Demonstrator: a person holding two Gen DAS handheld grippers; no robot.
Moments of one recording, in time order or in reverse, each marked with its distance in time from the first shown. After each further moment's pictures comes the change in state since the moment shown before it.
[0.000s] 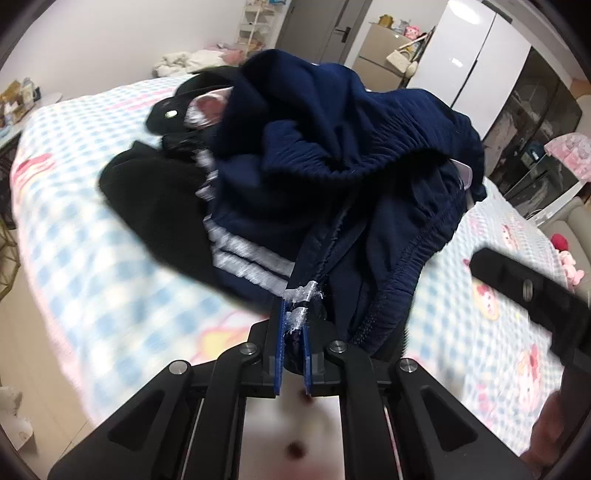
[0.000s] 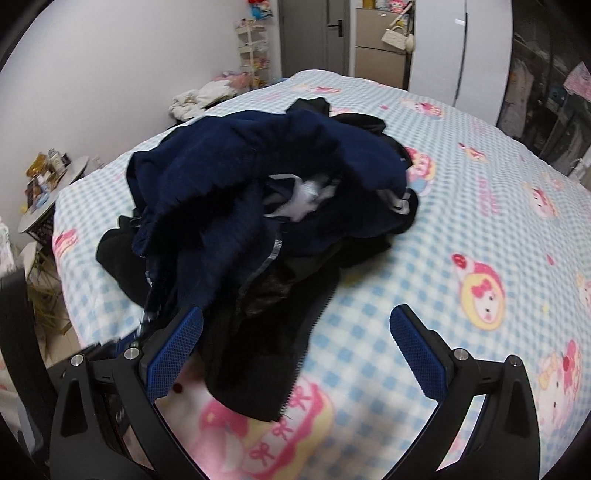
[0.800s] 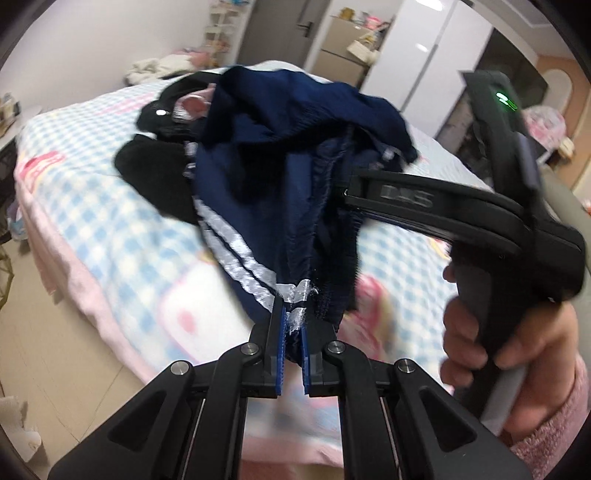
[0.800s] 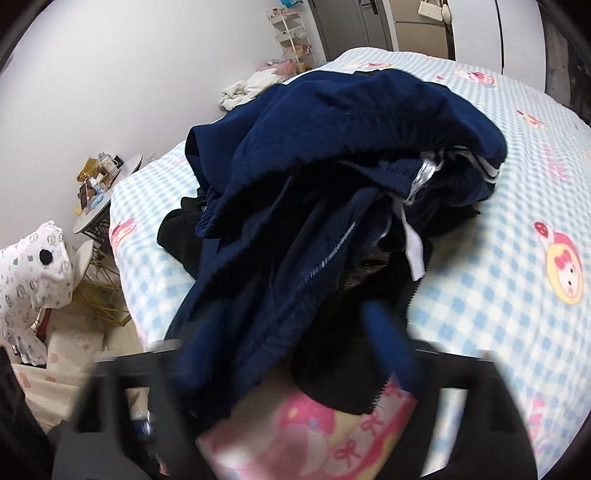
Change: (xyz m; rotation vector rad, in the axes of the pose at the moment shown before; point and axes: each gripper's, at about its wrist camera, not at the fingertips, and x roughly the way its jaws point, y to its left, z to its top) left arm -0.063 -0.010 -0.052 0.110 0.026 -0.123; right arm 0.018 0.025 -0.024 0.049 0.060 0.255
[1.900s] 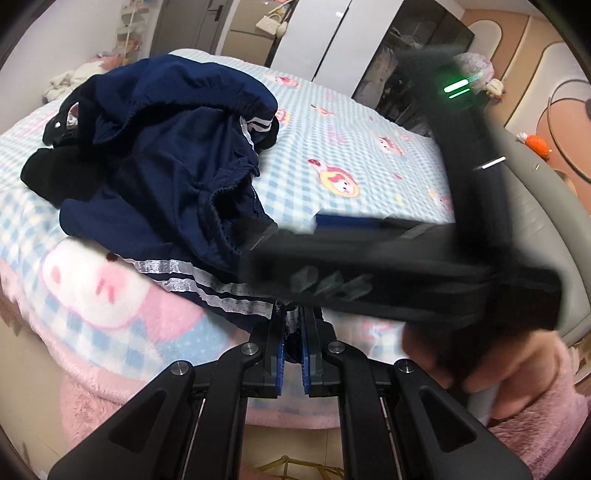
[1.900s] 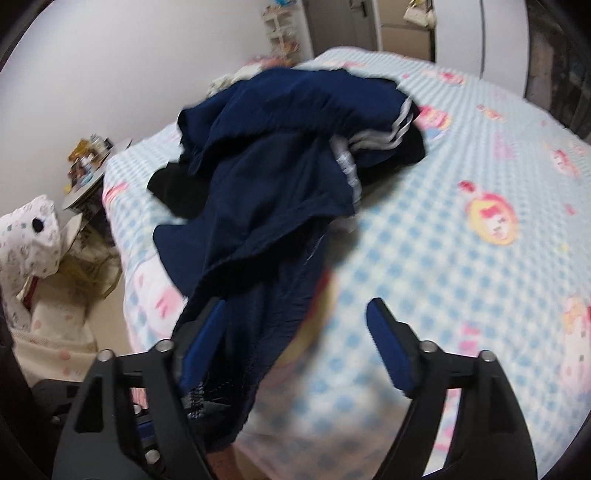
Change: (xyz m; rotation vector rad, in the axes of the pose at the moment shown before) left arm -0.006 -0.095 -0.041 0.199 0.086 -0.218; right arm -0.071 -0.052 -0.076 -0.048 0.050 -0.076
